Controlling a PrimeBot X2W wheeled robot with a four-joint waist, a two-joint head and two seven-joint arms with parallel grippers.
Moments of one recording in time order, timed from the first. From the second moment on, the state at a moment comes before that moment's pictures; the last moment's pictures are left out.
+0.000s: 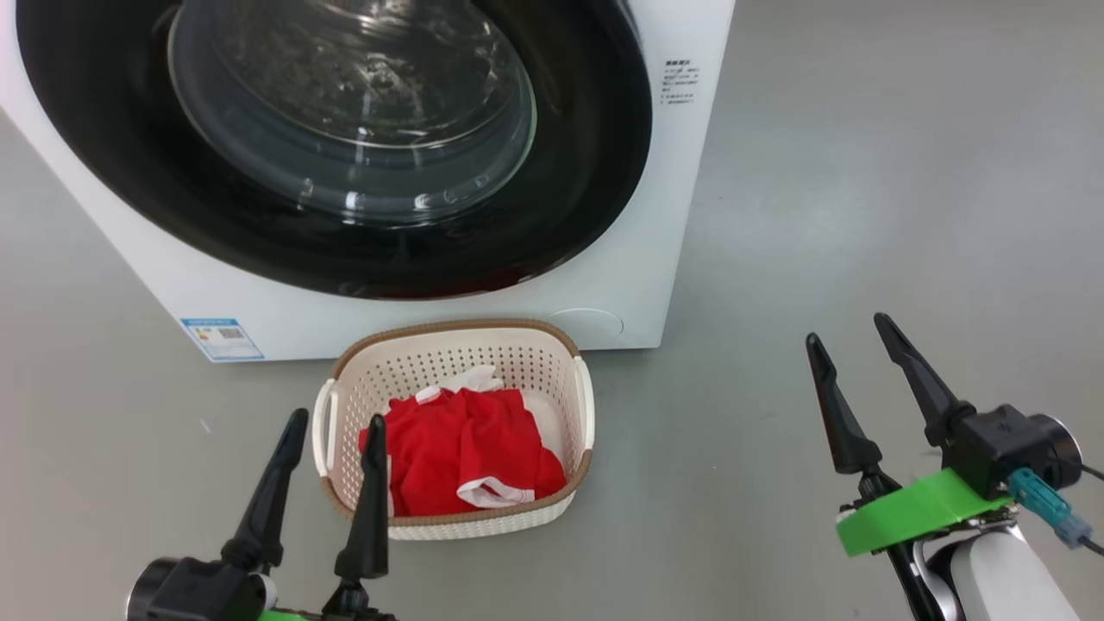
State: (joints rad) left arm -0.02 0.04 -0.11 -0.05 -0.23 -0.03 -0.25; right arm -0.16 -0.09 0.04 0.20 0.18 0.13 -0.26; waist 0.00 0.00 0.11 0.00
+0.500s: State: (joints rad) left arm 0.04 0.04 -0.08 -0.06 -0.19 -0.02 -0.25; right arm -0.01 -0.06 0.01 0.09 0.18 0.13 -0.26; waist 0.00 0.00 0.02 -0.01
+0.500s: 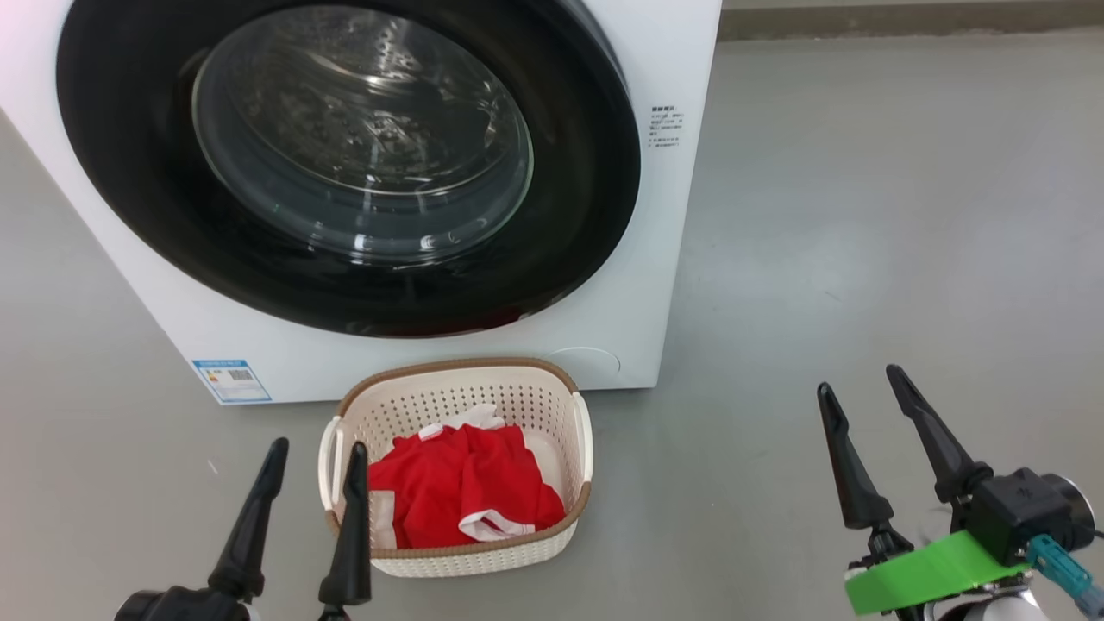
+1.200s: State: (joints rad) left arm 0.11 0.05 -0.07 -0.02 -0.19 -0.03 -0.25; right arm 0.16 -0.04 -0.05 -0.04 0.18 0.13 -0.26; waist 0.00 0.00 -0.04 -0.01
